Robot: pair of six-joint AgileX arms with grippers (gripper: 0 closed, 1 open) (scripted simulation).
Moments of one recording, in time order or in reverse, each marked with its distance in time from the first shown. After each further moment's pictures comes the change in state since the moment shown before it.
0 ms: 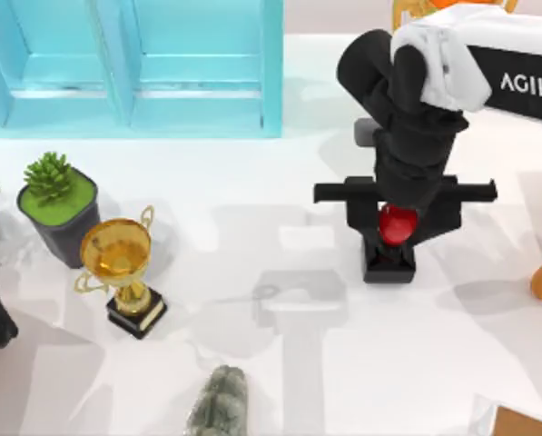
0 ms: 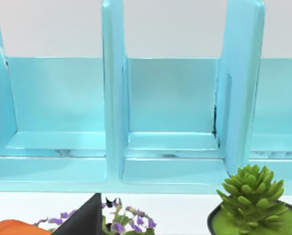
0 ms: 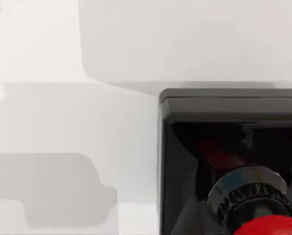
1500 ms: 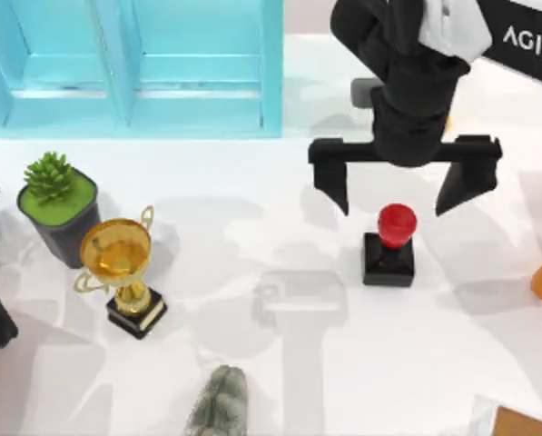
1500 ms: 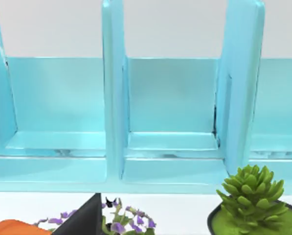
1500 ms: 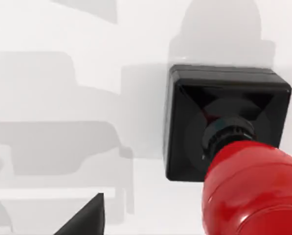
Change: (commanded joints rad) left arm 0.000 0.000 0.000 0.000 0.000 0.000; right arm 0.000 0.029 0.237 -0.226 0.000 0.002
